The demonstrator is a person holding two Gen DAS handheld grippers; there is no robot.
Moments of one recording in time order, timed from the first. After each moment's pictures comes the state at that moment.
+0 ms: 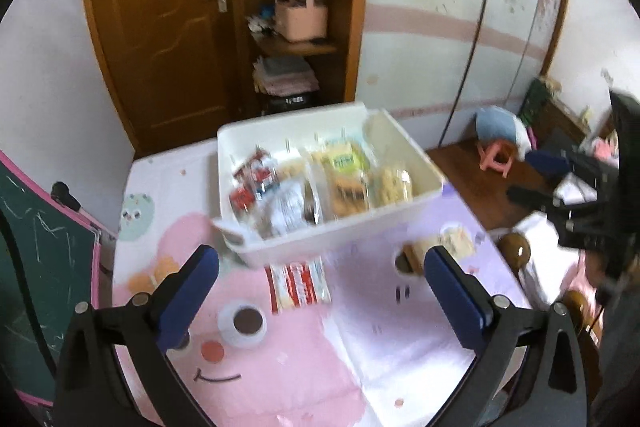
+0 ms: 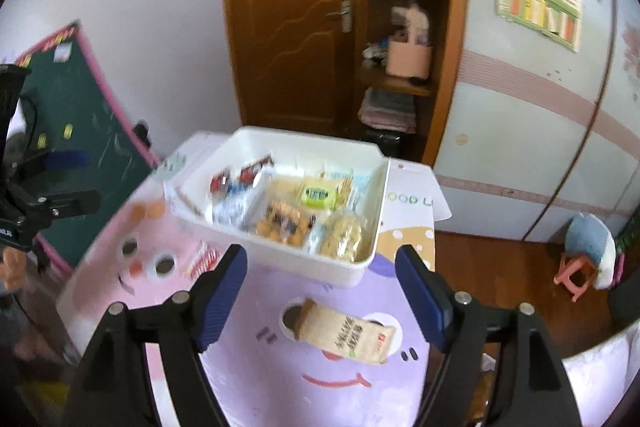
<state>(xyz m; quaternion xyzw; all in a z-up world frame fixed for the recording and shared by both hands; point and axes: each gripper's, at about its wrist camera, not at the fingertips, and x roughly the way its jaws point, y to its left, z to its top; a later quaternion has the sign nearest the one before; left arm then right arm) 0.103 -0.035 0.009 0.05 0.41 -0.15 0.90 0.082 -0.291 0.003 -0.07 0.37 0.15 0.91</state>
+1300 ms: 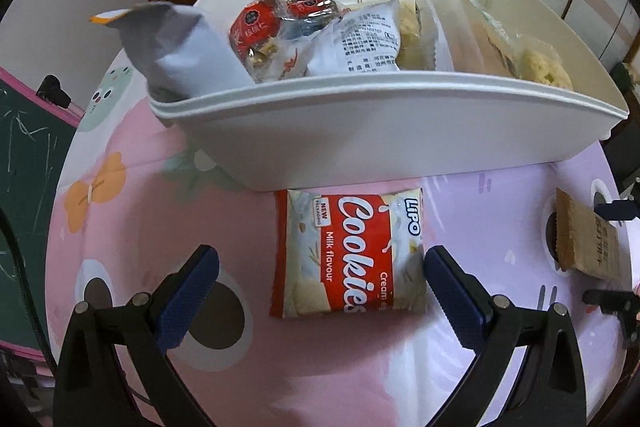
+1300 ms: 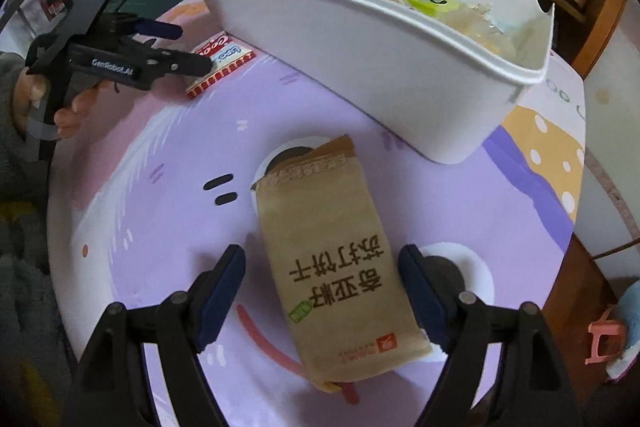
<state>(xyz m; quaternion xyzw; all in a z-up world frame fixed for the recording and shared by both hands) 0.199 -0.039 -0.197 0.04 0.54 -0.02 0.84 0.130 -0.280 -0.187 -0.19 0.53 0.33 0.76</state>
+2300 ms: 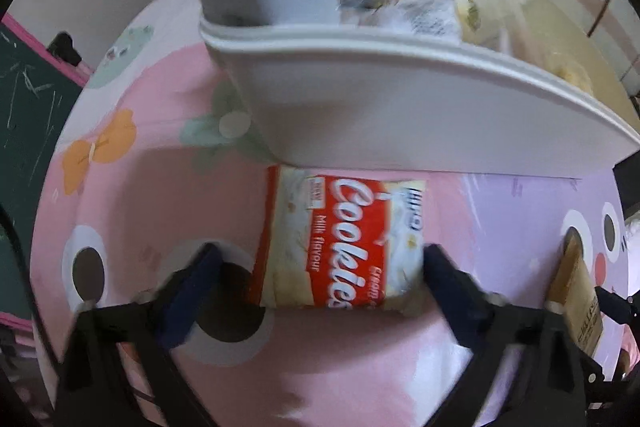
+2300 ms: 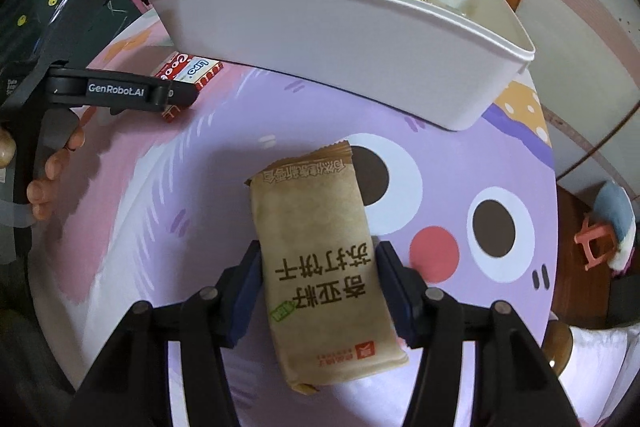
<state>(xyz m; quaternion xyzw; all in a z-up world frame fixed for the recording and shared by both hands) 0.187 -0.031 -0.198 -0.01 0.54 0.00 0.84 0.086 -0.230 -0.183 -0.11 0.54 0.17 0.82</state>
